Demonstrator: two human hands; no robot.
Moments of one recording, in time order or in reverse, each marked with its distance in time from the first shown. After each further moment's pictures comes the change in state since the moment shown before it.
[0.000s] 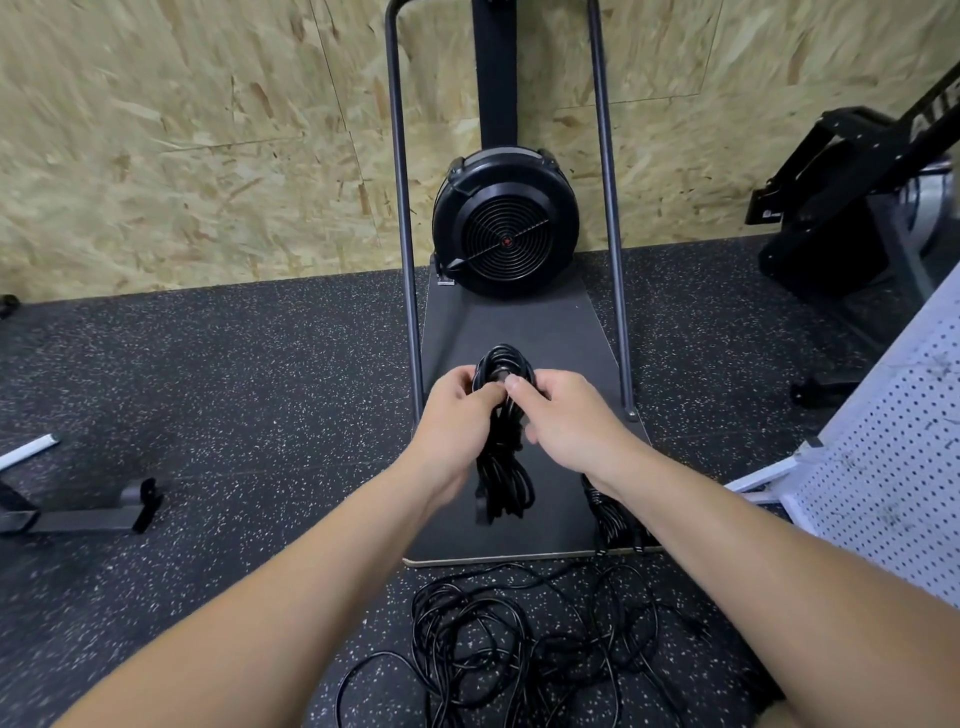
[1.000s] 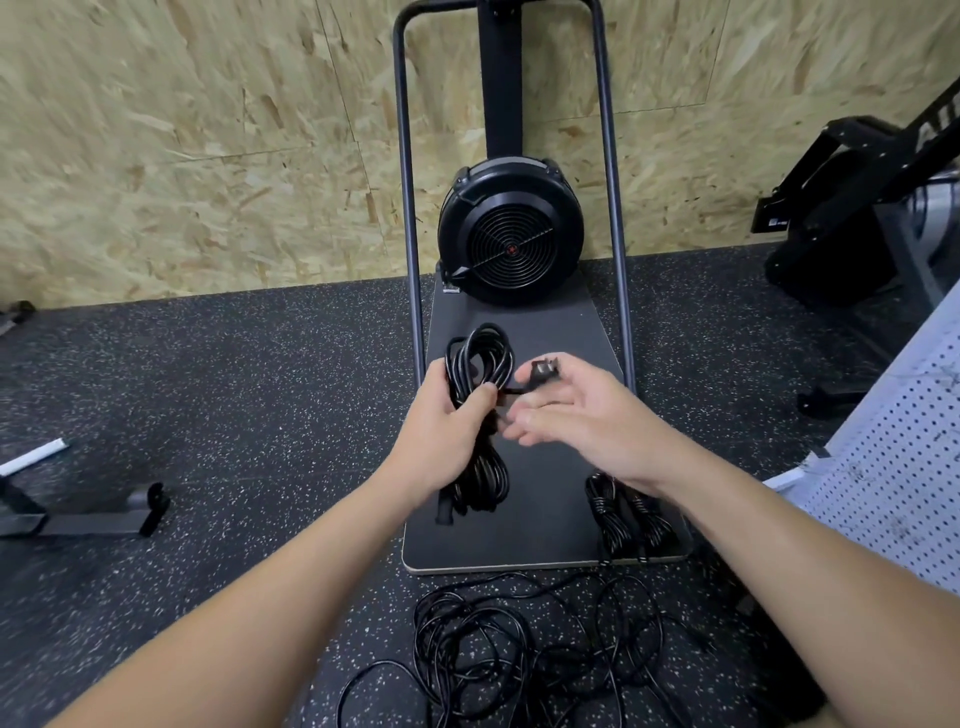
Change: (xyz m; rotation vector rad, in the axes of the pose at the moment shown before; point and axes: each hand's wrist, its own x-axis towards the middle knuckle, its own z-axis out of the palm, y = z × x) left_hand -0.009 0.008 -0.023 0.378 0.073 0.268; right_hand -0.015 -0.002 -0.036 0.398 -0.274 -0.123
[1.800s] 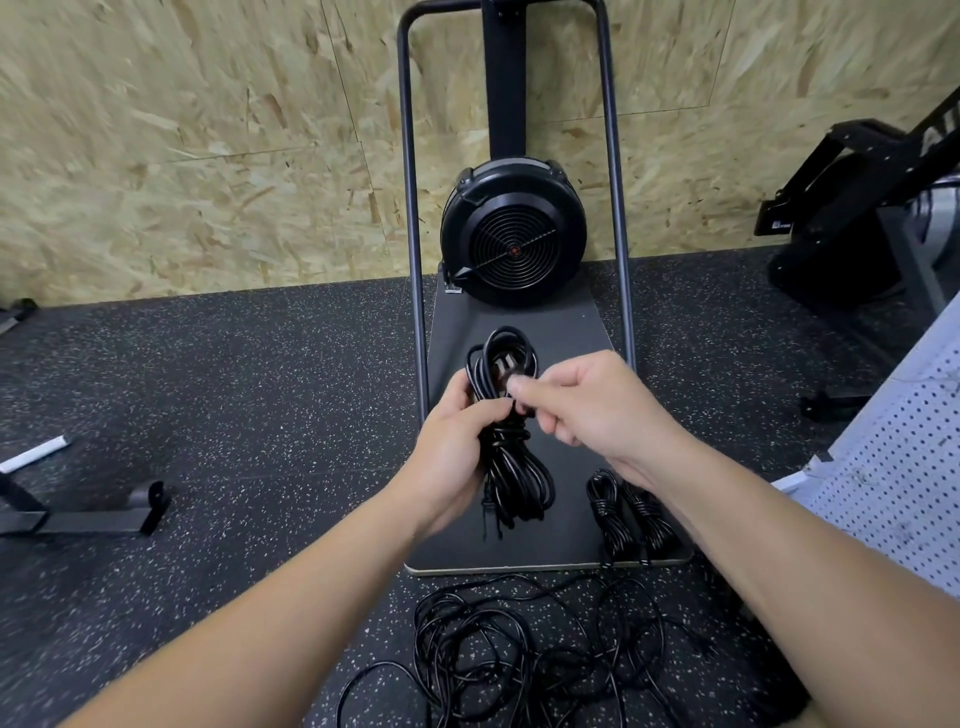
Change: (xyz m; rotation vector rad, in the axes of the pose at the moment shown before) left_hand -0.016 0.004 0.014 -0.670 -0.208 -0.188; right_hand 0.010 -0.017 0.004 -0.159 0.198 0.087
